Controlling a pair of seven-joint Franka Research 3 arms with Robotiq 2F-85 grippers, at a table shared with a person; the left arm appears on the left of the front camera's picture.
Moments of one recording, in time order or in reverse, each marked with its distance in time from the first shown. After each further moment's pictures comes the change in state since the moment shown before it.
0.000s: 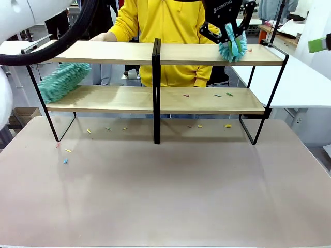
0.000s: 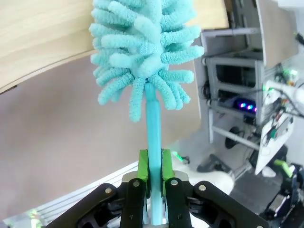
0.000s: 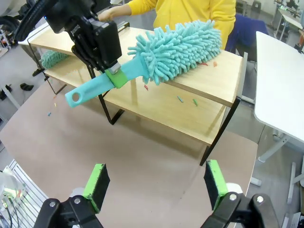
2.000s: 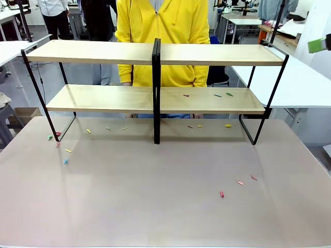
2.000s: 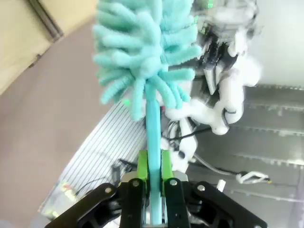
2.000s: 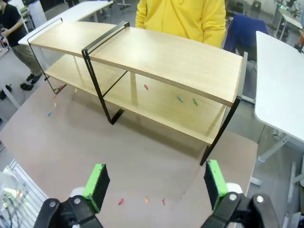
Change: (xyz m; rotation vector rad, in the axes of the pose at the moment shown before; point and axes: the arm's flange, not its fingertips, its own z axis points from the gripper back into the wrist) left arm -0.054 0.235 0.338 -0.433 0.095 -0.276; right arm 0.000 0.000 0.000 0.000 0.001 -0.001
